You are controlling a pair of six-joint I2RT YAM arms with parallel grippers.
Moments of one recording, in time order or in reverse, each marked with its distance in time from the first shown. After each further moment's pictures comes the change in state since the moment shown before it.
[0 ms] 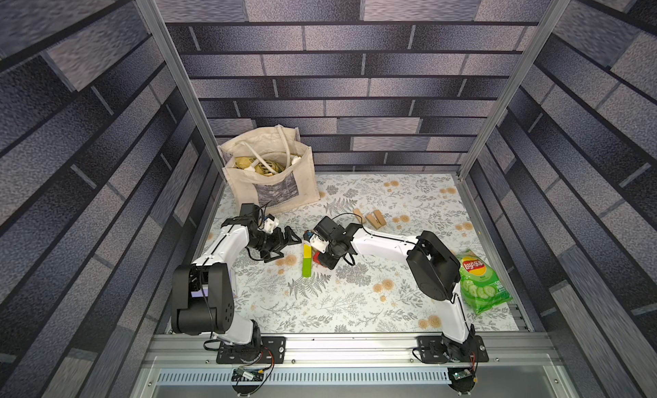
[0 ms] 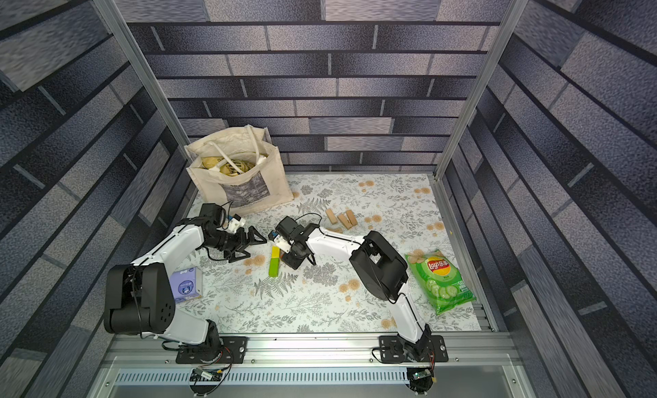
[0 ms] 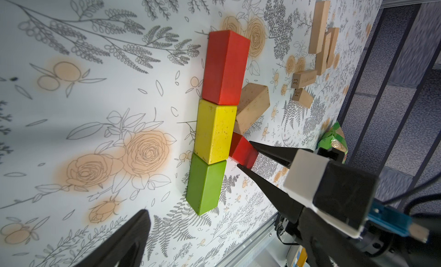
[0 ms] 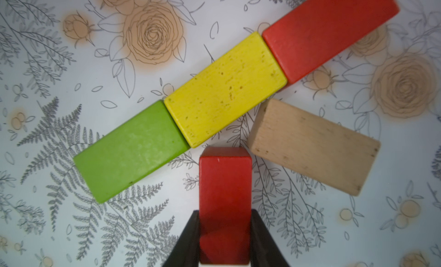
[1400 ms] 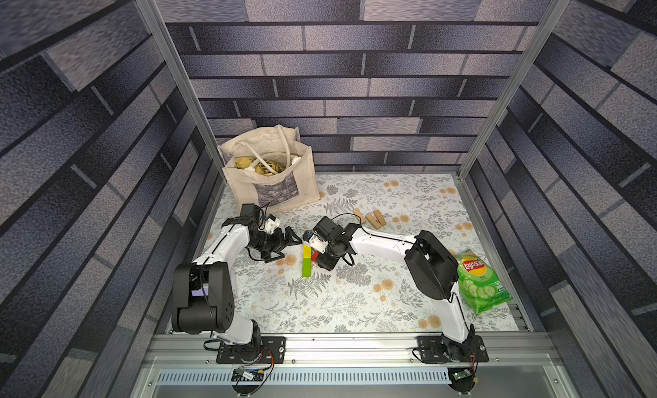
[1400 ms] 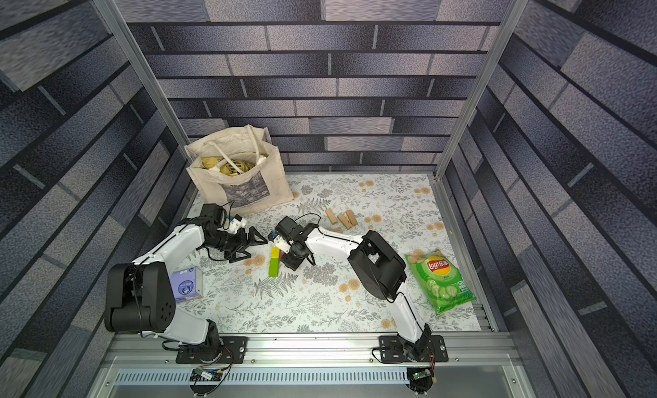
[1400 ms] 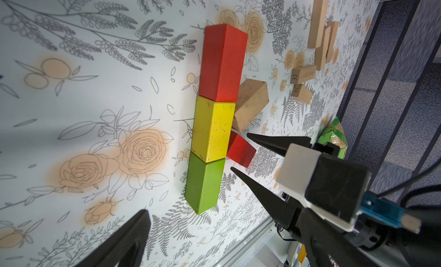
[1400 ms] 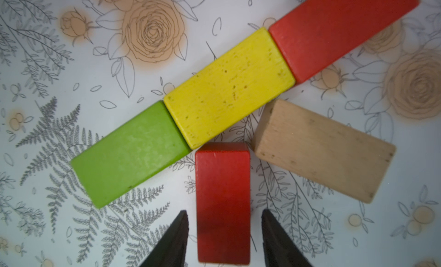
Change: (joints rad) left arm -0.010 0.006 0.000 -0.007 0.014 0.019; right arm 0.000 0.016 0.014 -0.011 -0.010 0.003
